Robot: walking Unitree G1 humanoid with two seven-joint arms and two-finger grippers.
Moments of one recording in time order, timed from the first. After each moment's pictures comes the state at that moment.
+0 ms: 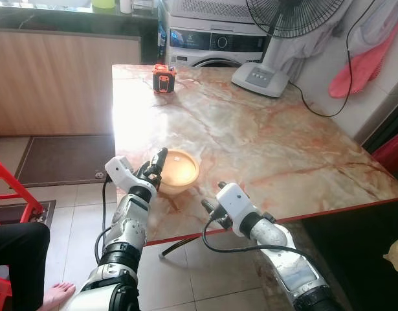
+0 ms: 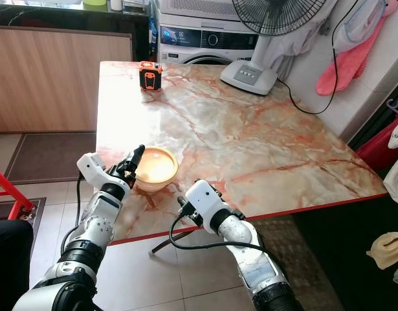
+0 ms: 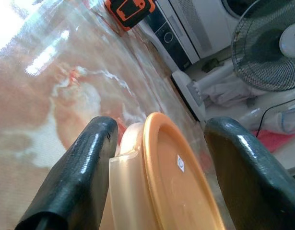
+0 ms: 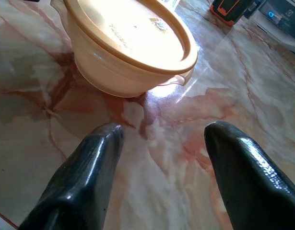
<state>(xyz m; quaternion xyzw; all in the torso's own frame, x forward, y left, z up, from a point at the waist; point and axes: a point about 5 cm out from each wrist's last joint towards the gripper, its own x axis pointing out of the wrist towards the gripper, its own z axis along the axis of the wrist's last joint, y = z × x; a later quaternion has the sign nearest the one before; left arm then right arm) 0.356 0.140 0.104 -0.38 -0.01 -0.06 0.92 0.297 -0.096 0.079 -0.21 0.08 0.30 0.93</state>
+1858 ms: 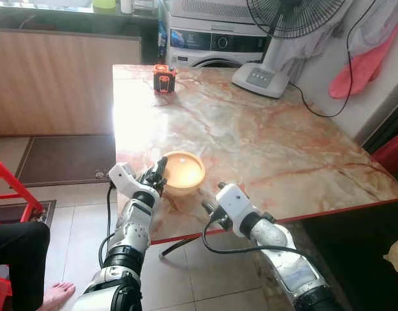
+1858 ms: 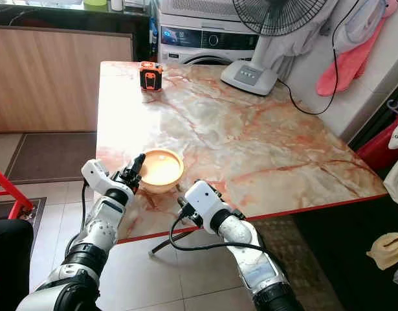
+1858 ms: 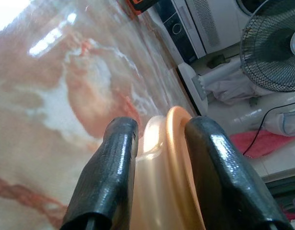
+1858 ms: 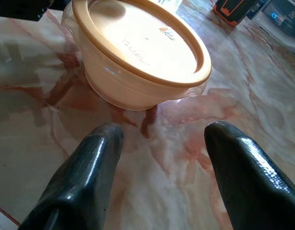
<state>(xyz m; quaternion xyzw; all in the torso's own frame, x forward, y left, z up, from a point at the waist) 0.351 0.134 0.090 -0.42 0.02 -0.05 0.91 0.296 -0.096 0.079 -0.22 0.08 0.30 0.93</state>
